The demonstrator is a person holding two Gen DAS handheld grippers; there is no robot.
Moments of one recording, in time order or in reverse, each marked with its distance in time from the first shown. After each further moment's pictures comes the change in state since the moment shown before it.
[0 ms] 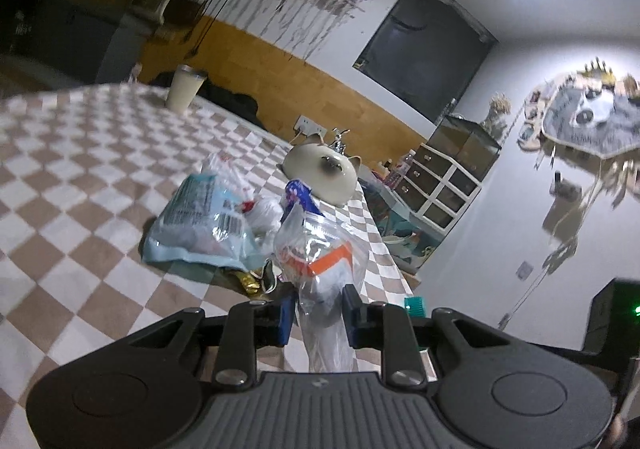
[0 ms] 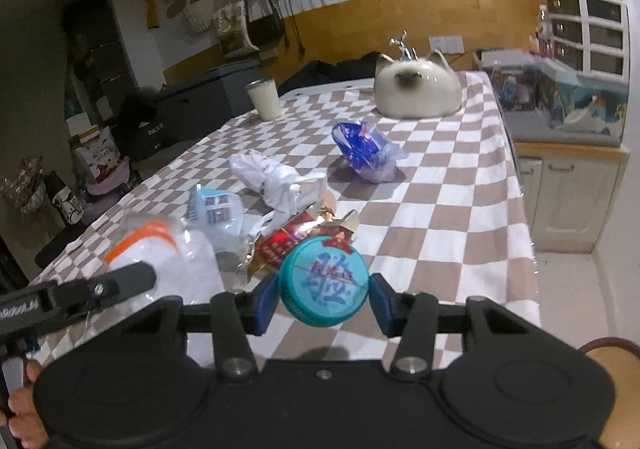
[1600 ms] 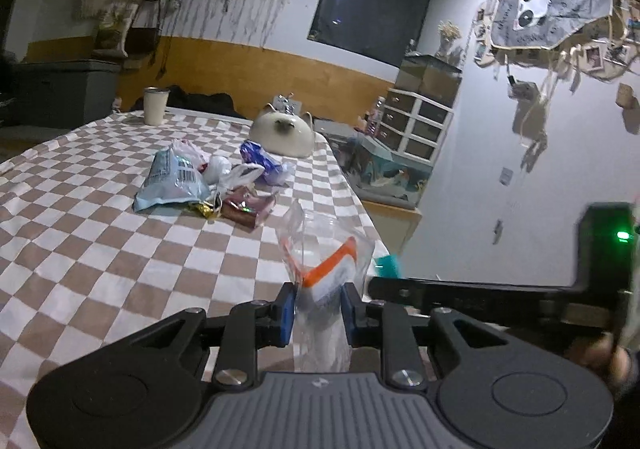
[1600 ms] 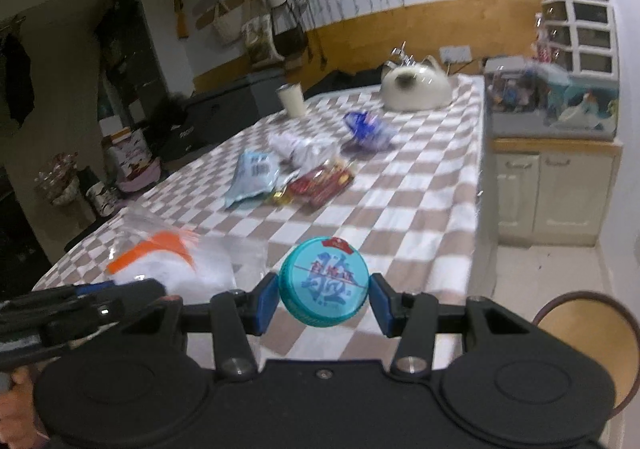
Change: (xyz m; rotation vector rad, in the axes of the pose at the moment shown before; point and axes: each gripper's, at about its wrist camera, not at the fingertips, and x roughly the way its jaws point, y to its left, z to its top) left arm -0.101 -0.105 -0.084 0.248 0.091 0.059; right arm -0.116 -0.016 -0.085 0.000 -0.023 0.091
